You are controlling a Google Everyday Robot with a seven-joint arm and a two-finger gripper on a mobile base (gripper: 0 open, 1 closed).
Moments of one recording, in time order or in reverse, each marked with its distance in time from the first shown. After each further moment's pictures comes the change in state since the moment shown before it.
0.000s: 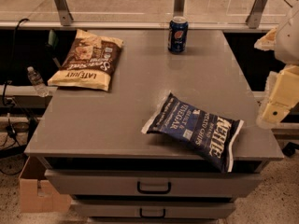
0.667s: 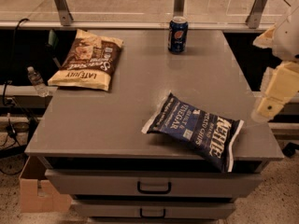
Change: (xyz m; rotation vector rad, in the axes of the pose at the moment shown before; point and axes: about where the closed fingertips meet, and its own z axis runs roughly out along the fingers) arm -0.005 -0.010 0.005 0.009 -0.035 0.021
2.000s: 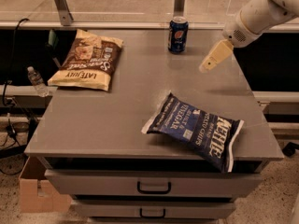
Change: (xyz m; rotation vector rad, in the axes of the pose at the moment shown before) arm -0.040 -0.201 0.146 0.086 -0.257 0.270
